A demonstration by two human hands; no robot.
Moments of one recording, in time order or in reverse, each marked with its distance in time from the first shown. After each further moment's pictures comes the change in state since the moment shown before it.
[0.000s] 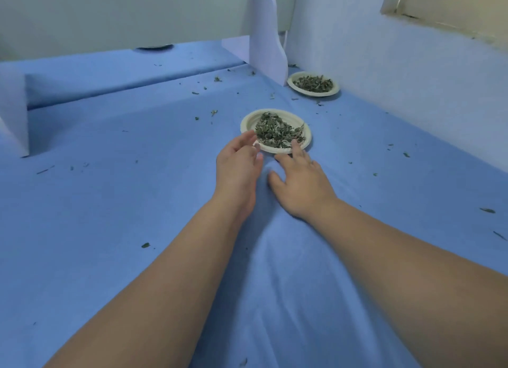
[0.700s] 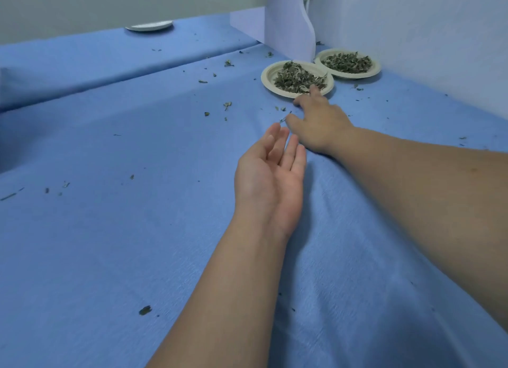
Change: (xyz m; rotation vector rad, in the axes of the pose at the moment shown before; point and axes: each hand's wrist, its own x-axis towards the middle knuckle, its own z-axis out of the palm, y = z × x) left_hand 0.043 -0.004 -0.006 -0.554 -0.017 -0.278; right_hand 0.165 0.007 0.010 0.027 0.006 0.063
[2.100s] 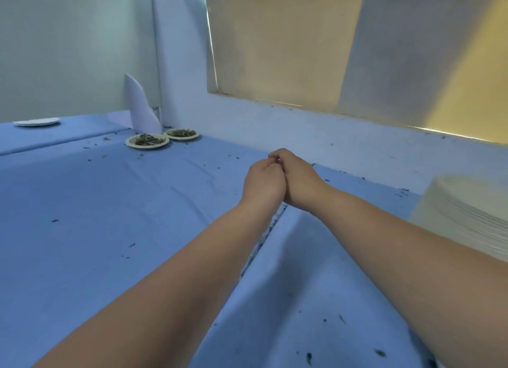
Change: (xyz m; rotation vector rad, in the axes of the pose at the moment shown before) left_hand -0.393 -0.216 0.051 1.242 -0.454 0.270; right_hand -0.537 0.054 -0.222 0.243 0.290 0.228
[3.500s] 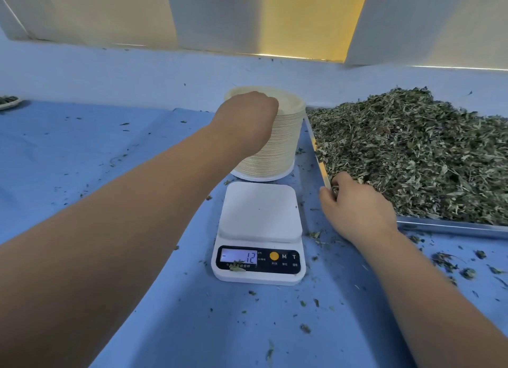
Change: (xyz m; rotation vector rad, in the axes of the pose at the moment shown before) left_hand -0.092 0.013 0.268 1.184 -0.398 1.067; right_hand -0.326 0.260 -0.152 -0.610 0.307 0.684
